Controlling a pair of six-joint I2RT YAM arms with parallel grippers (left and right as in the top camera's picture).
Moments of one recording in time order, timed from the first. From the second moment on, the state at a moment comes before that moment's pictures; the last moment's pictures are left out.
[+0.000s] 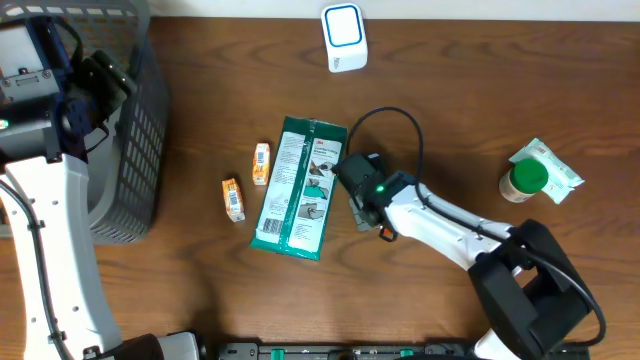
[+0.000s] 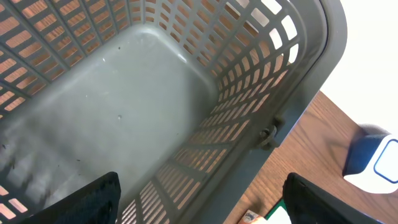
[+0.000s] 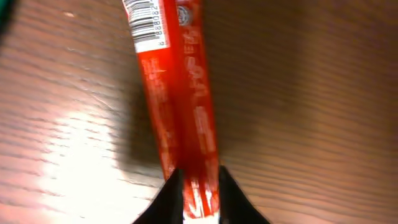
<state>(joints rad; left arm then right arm) 0.25 1.48 1.70 -1.05 -0.06 -0.49 0.67 1.78 1.02 -0.62 0.28 0.34</state>
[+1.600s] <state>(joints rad) 0.25 1.48 1.70 -1.05 -0.06 -0.49 0.57 1.76 0.97 -0.64 0.02 0.20</state>
